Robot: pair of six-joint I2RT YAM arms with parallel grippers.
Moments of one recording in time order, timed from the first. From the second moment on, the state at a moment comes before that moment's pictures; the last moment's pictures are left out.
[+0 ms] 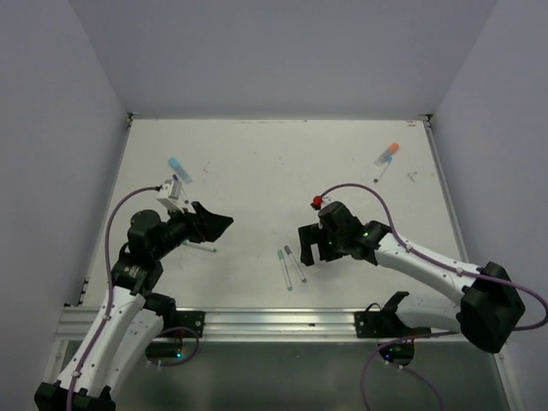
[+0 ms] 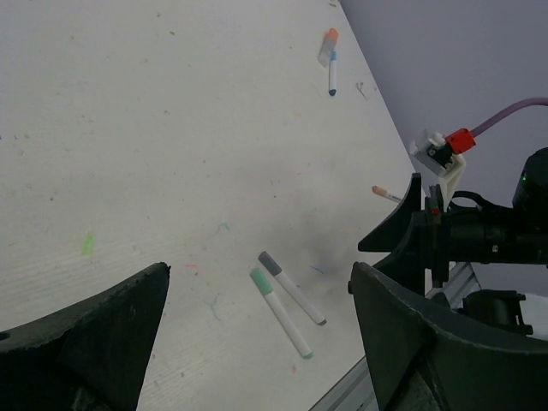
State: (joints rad) left arm -0.25 0.54 0.49 -0.21 0.40 -0.60; right arm 0.76 1.15 0.72 -0.55 -0.01 0.48
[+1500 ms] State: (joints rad) left arm -0.25 0.62 0.39 -0.11 0.49 -0.67; right arm 1.03 1.50 0.72 -0.29 0.25 0.53
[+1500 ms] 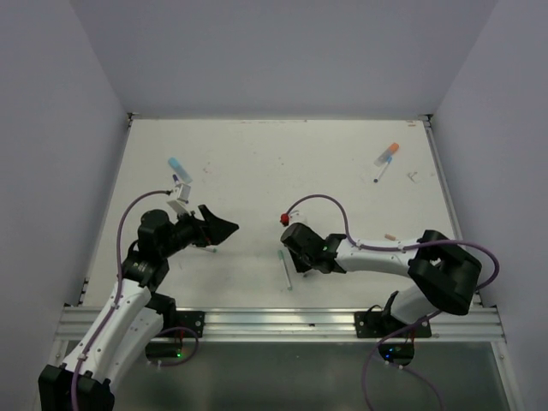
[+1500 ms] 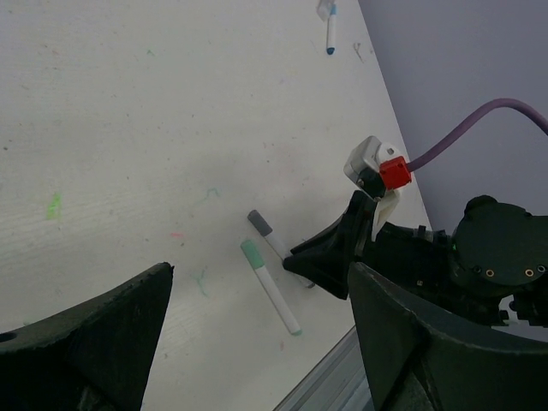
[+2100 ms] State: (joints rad) left arm -0.25 0.82 0.24 0.25 0.62 -0.83; right arm 1.03 1.40 0.74 -0.23 0.15 0.51
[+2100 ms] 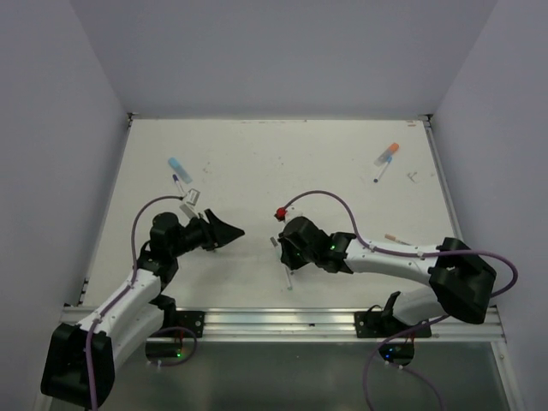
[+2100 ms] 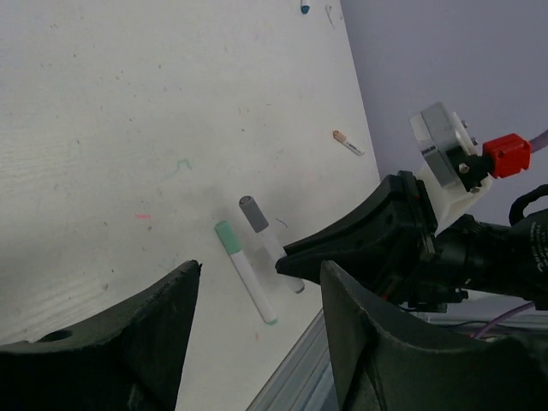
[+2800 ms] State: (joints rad) left arm -0.27 0.91 0.22 0.38 0.56 -0.94; right arm 1.06 1.47 0.84 0.00 -0.08 0.54
